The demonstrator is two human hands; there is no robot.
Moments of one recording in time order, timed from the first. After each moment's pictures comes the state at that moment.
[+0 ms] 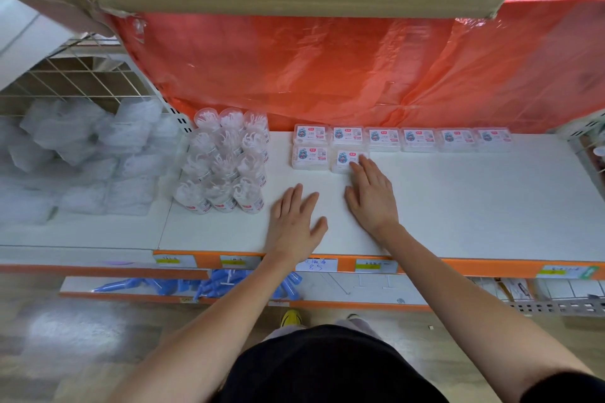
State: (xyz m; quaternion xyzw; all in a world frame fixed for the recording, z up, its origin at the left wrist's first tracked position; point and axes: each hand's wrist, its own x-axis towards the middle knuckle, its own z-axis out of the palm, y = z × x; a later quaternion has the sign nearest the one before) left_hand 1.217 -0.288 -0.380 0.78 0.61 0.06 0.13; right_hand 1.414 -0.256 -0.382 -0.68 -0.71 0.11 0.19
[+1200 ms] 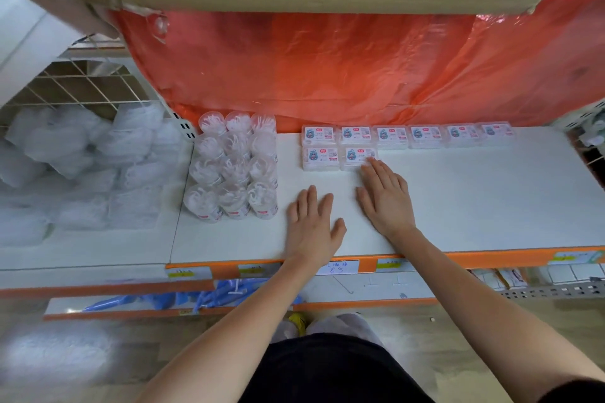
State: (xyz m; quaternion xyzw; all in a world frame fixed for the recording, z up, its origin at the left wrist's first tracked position) left_hand 1.217 -0.286 -0.378 0.79 0.59 0.05 0.11; right_hand 1.404 -0.266 -0.382 -0.69 -0.70 0.04 0.17
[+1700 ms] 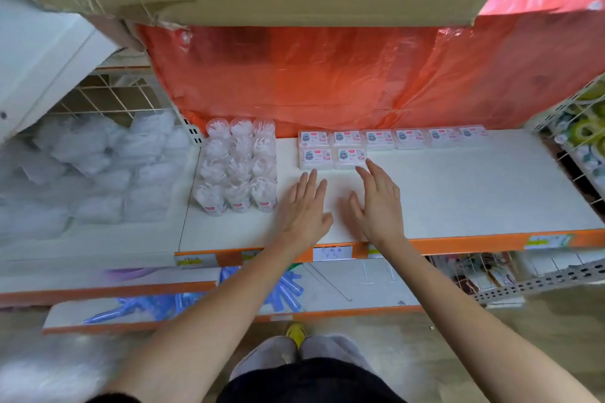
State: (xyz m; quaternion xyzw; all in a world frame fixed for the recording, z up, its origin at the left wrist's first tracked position) left_hand 1.201 -0.286 -0.334 0.85 0.52 0.03 0.10; right_hand 1.368 -0.321 -0.330 -0.70 -0.66 0.04 0.25
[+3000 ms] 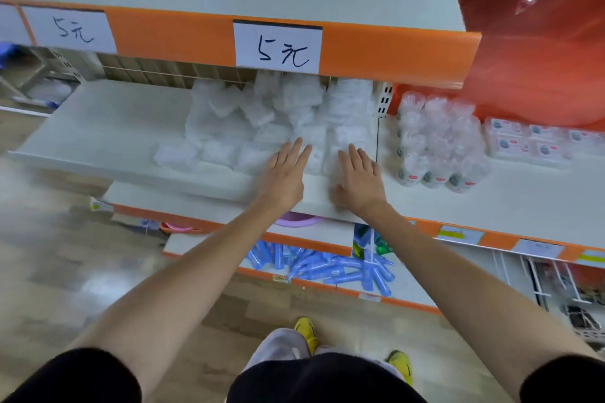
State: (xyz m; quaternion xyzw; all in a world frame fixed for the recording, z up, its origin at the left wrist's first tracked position) left_hand 0.769 -0.280 -0.323 0.78 0.63 0.02 0.01; right_hand 0.952 -0.271 -0.333 -0.63 -0.77 0.10 0.02
